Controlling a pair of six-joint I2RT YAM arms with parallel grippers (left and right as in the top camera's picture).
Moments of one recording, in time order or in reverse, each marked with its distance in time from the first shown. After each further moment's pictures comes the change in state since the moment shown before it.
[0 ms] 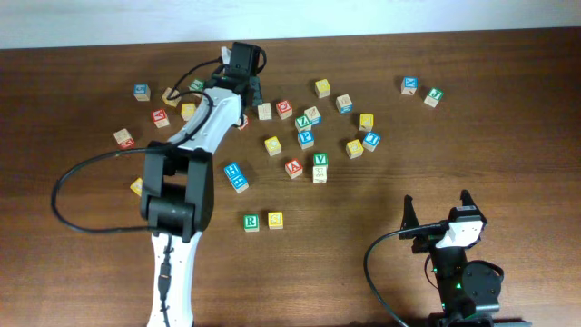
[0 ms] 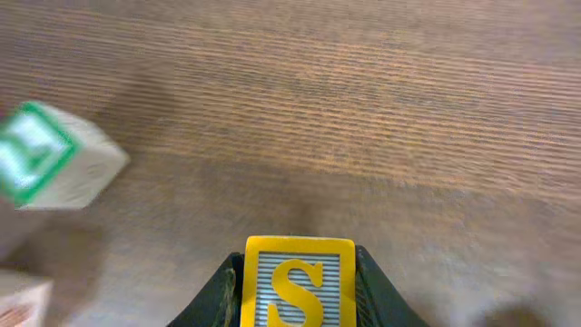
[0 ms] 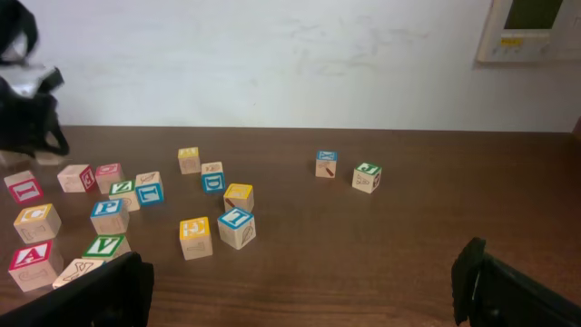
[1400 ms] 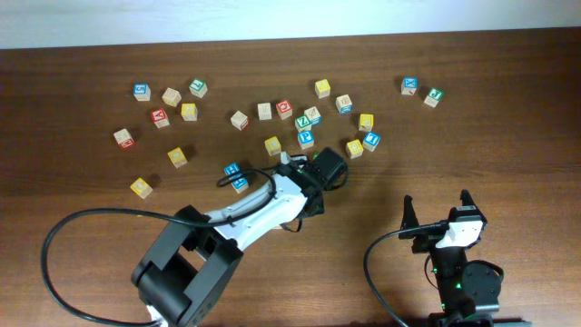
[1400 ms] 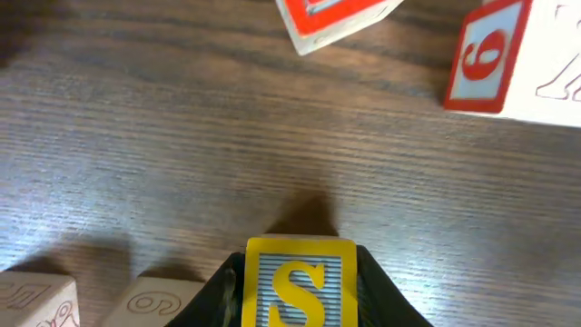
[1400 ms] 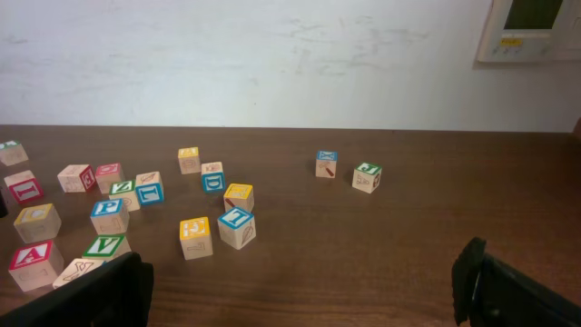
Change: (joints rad) left arm -0.502 -0.462 -0.699 -0.181 0.066 -0.548; right arm 0.000 0.000 0.000 0.000 0.000 0.000
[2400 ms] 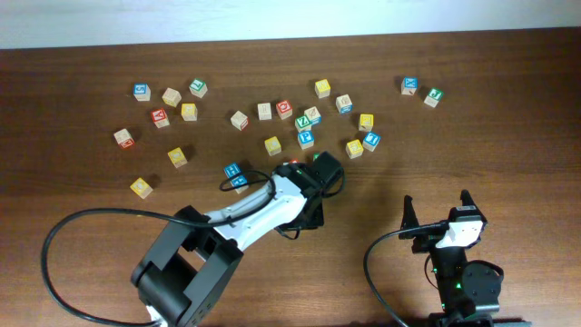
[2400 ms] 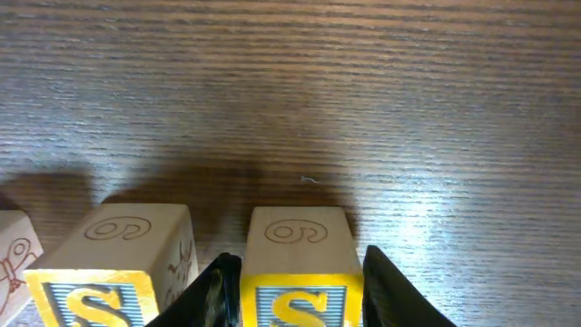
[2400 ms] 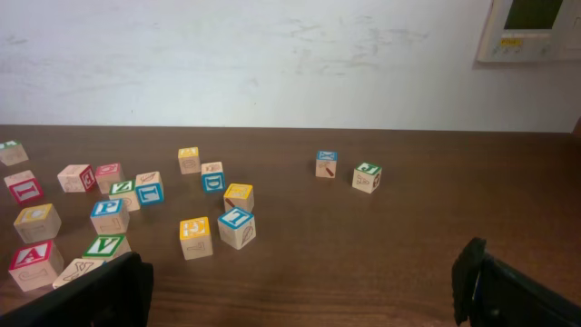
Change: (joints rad) left arm 0.000 -0.003 -0.010 -0.085 0.163 0.064; right arm 0.000 0.000 0.000 0.000 0.000 0.000
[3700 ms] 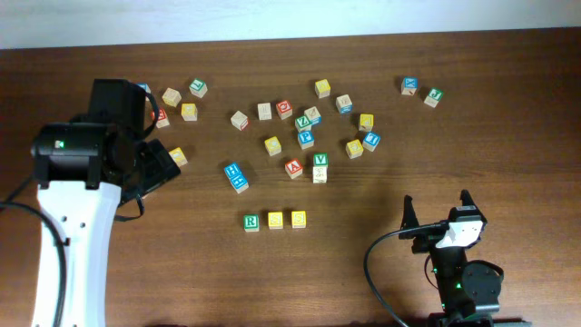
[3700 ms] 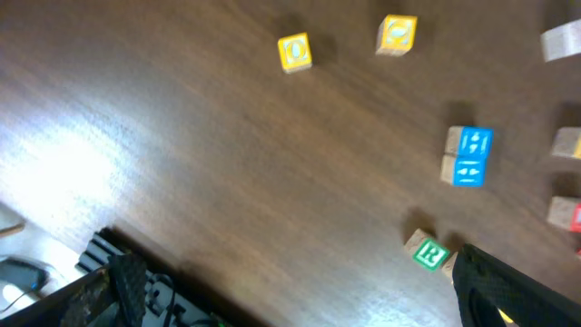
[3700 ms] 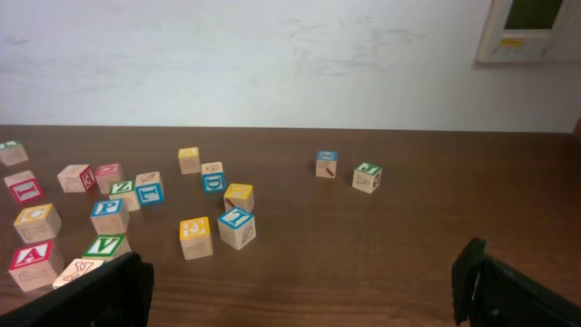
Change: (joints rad) left arm 0.713 -0.488 0.434 -0.787 -0.208 0.158; right arm 0.000 0.000 0.000 0.000 0.000 0.000
